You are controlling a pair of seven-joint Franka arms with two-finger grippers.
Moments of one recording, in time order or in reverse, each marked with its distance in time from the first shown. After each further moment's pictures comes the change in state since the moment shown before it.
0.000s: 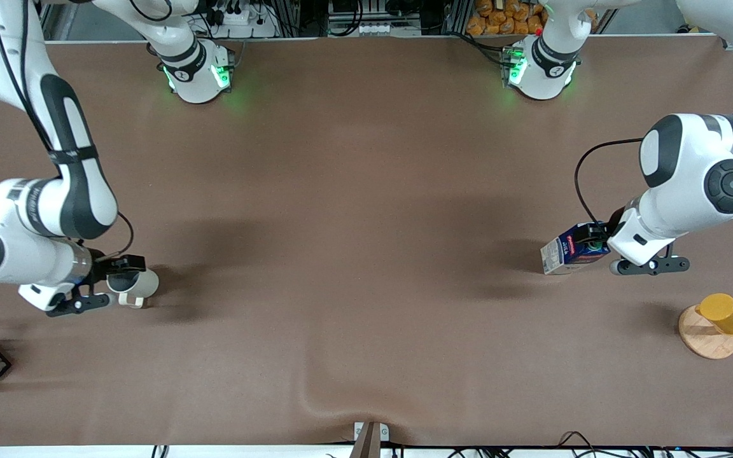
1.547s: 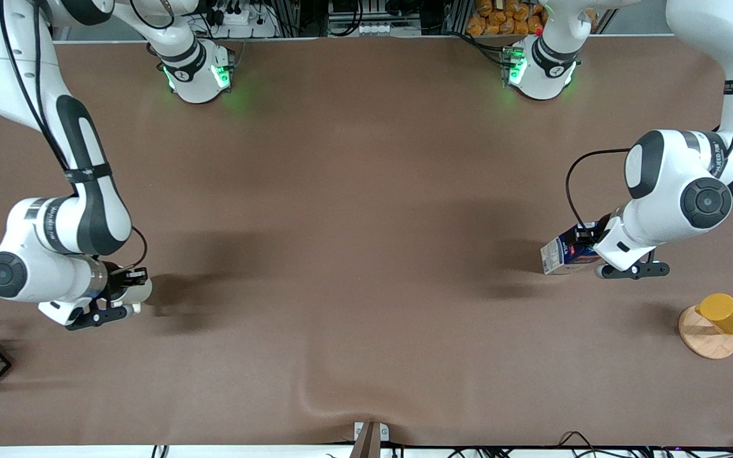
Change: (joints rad) left arm -0.001 0.048 -0.002 -0.028 0.000 0.032 0.000; right arm 0.017 0.058 0.026 0.163 -0.001 -0.121 0.002
